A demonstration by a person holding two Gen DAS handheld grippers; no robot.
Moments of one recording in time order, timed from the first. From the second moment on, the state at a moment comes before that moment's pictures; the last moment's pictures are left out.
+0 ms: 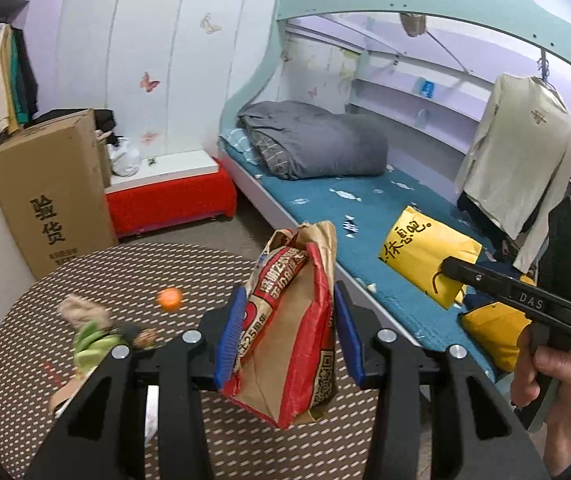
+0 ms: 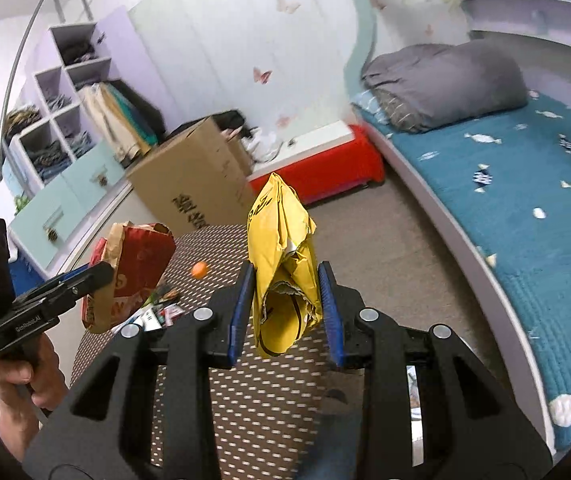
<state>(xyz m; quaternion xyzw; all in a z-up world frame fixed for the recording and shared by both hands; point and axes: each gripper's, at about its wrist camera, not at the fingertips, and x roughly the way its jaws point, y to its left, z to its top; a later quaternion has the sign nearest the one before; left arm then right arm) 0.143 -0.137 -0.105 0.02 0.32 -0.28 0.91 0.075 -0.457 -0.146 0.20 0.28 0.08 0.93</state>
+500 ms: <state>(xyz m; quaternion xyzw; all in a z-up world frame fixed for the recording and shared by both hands) 0.164 -0.282 -0.141 0.02 0.39 -0.37 0.85 0.068 -0.569 -0.209 0.27 0.32 -0.03 0.91</state>
